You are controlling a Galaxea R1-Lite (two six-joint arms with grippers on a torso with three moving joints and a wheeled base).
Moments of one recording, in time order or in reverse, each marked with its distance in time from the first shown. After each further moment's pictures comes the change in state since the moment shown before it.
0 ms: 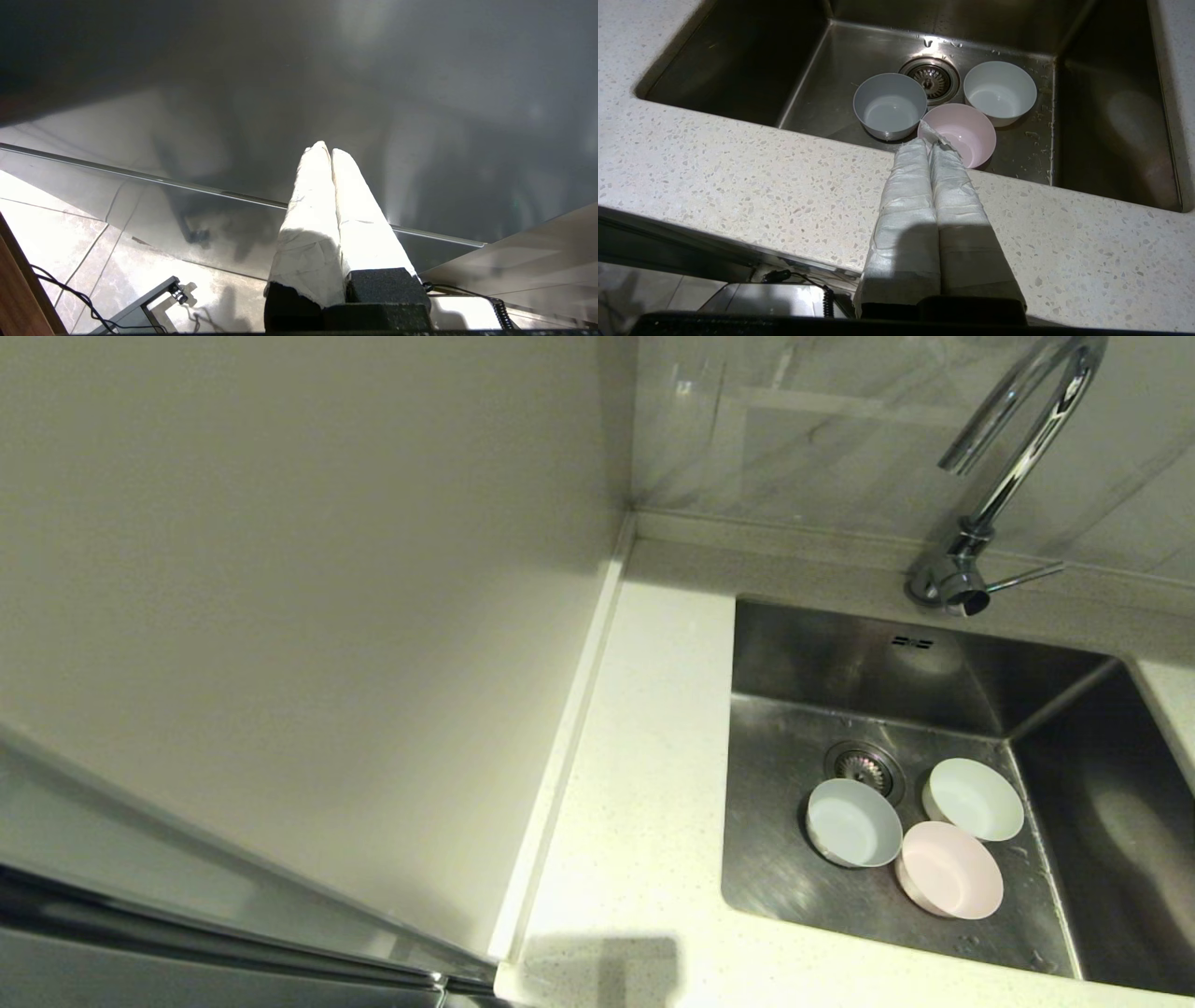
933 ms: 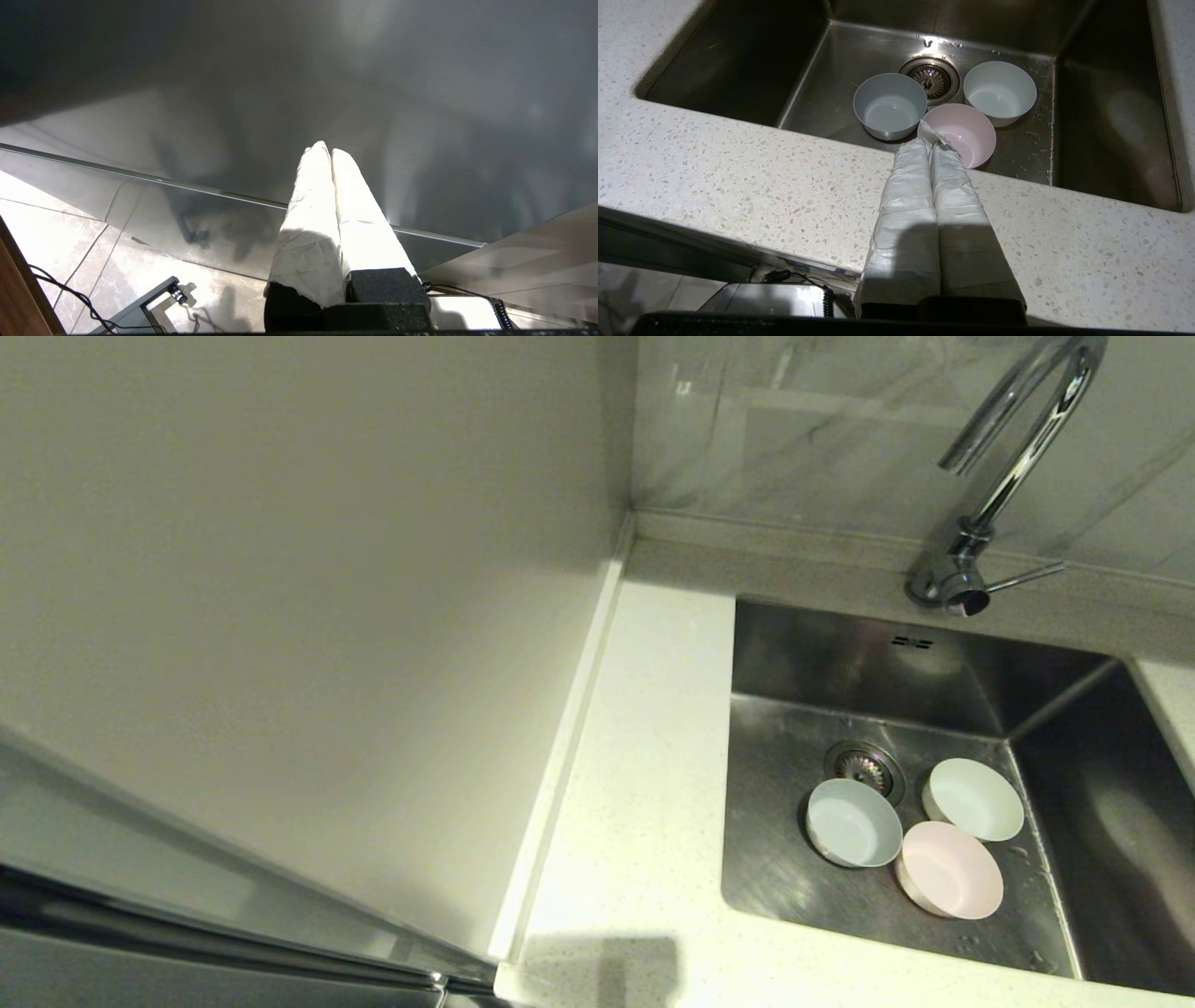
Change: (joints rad) left arm 0.000 0.000 0.000 0.000 0.000 0.000; right arm 0.000 0.000 0.000 0.000 0.000 0.000
